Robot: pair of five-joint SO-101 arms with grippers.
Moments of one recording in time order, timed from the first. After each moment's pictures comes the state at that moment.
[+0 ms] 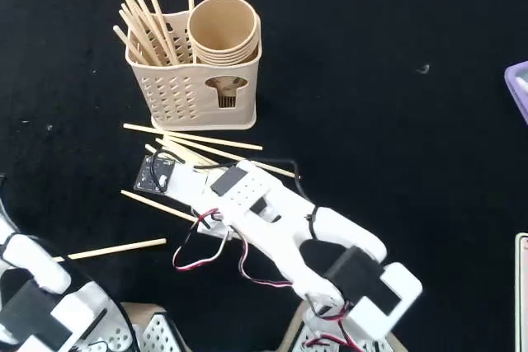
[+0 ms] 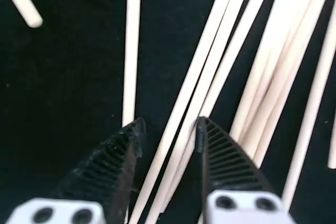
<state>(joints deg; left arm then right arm) -59.4 -17.2 40.7 39.4 35.5 -45.0 0.9 39.4 48.8 29.8</state>
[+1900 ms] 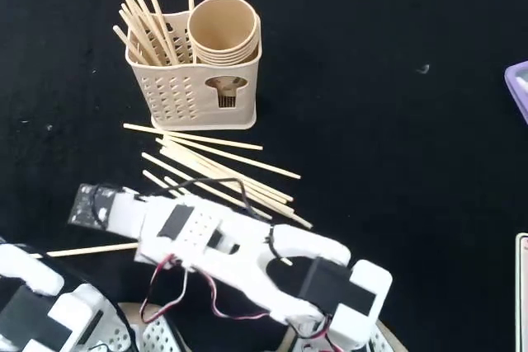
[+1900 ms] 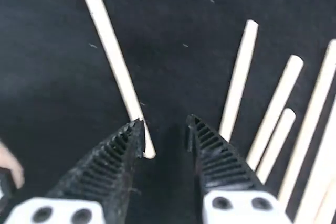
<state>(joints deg) -67.6 -17.2 40.7 39.4 41.5 -63.1 5.5 32.2 37.8 16.2</state>
